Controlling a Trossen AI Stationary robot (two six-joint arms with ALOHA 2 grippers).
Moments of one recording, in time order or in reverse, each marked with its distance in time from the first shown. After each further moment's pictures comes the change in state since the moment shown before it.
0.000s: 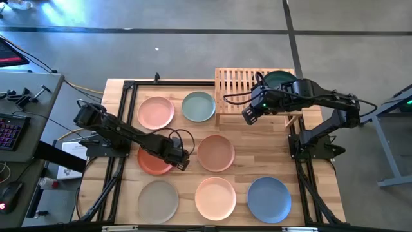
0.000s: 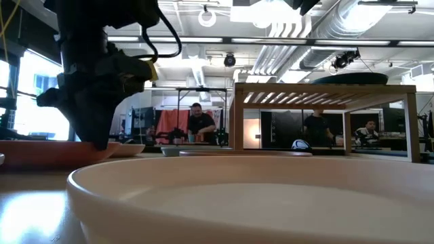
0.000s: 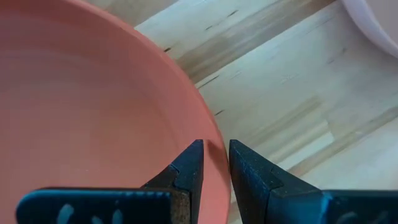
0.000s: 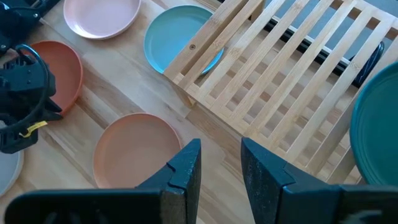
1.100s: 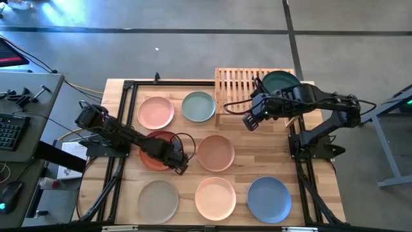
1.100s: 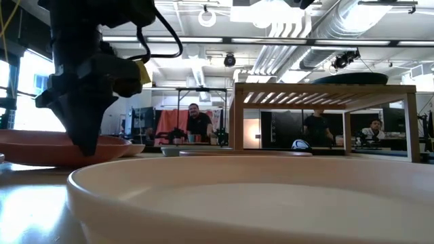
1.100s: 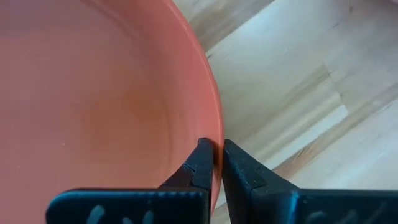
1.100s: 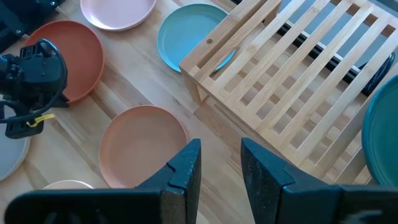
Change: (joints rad) left arm -0.047 0.031 0.005 -0.008 0.018 0.072; right arm 0.078 0.000 0.000 0.000 0.029 0.000
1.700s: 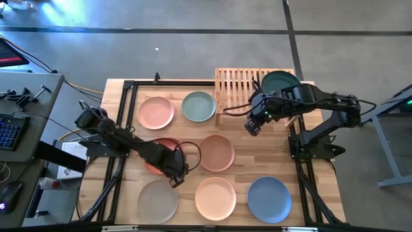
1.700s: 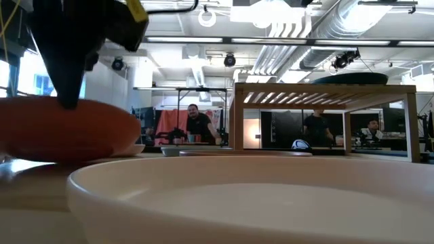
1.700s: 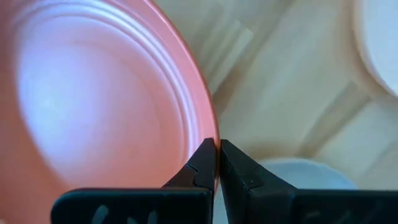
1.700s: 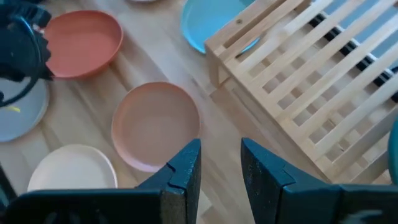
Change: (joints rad) left arm -0.101 0.005 0.248 -0.253 0.031 0.252; right arm 0.000 0.000 0.000 0.005 -0.118 -0.113
